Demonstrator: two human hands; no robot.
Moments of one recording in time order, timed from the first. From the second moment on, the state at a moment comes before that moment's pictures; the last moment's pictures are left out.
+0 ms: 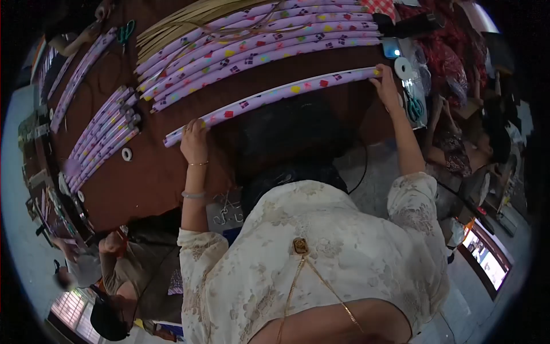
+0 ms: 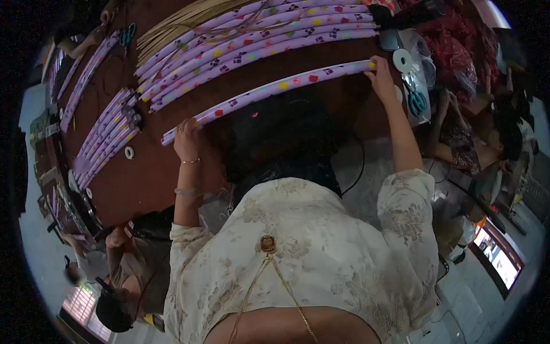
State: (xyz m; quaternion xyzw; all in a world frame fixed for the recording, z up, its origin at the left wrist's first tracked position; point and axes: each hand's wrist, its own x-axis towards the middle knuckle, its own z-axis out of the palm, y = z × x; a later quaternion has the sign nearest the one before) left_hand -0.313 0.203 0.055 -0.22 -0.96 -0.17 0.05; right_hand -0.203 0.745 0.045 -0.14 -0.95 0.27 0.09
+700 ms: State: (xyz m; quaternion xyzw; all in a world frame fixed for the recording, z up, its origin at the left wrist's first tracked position) left_hand -0.317 0.206 0.047 -0.28 -0.95 -0.07 0.12; right_hand -0.213 0.759 0.048 -0.08 -0.96 0.27 0.01
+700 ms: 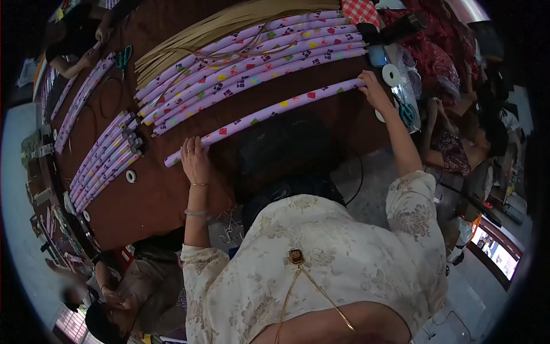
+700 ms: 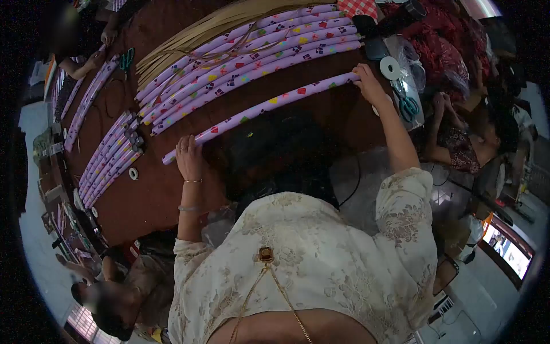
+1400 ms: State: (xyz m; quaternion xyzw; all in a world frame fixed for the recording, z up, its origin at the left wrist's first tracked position) left_hand -0.347 0.194 0.040 -0.33 -0.94 -0.06 0.03; right_hand -0.246 0.766 0.068 -0.03 -0.98 0.16 -0.11
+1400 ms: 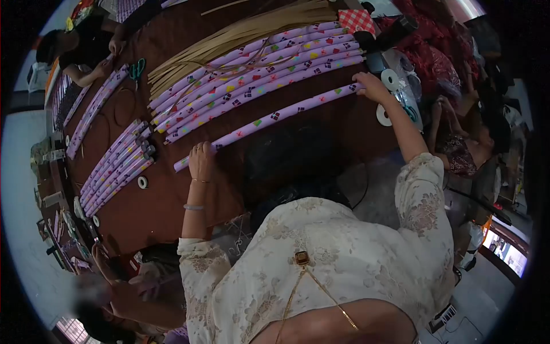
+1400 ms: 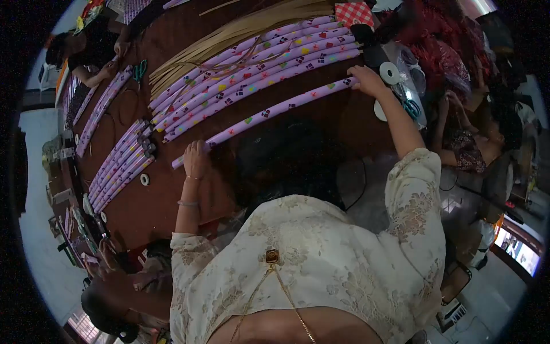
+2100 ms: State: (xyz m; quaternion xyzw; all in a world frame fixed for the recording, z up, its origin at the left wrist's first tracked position) left_hand -0.373 0.198 0.028 -0.25 -0.95 -0.13 0.10; right_hand -0.241 0.733 0.015 -0.11 -0.99 0.04 0.12
